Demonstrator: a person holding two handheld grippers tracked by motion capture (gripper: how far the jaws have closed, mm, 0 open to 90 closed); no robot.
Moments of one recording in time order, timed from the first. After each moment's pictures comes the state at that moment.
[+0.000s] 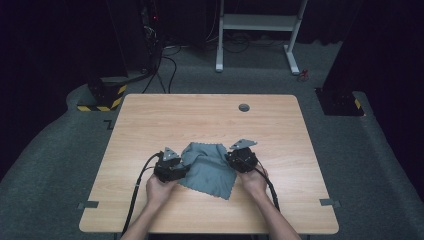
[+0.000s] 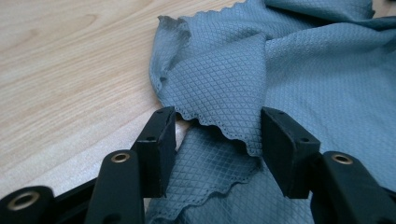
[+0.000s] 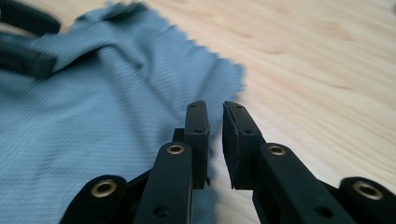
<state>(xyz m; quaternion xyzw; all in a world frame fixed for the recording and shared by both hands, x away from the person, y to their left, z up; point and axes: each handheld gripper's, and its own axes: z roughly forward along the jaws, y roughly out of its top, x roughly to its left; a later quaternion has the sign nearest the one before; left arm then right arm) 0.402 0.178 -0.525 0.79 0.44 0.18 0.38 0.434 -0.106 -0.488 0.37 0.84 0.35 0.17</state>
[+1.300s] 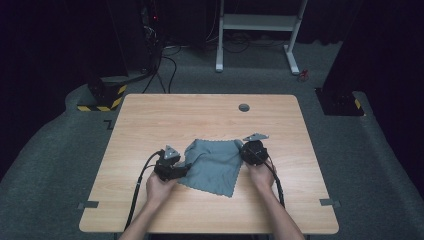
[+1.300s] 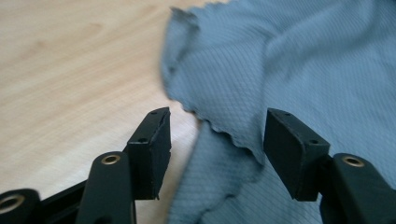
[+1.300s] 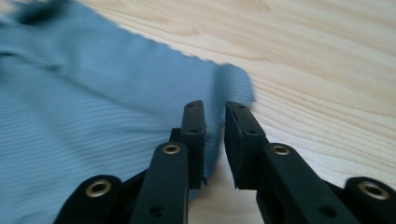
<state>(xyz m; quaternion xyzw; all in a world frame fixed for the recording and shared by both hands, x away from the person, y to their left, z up) 0.409 0.178 -0.516 0.79 0.45 0.18 0.37 0.461 -0.138 -0.499 0.45 0.80 0.33 0.20</state>
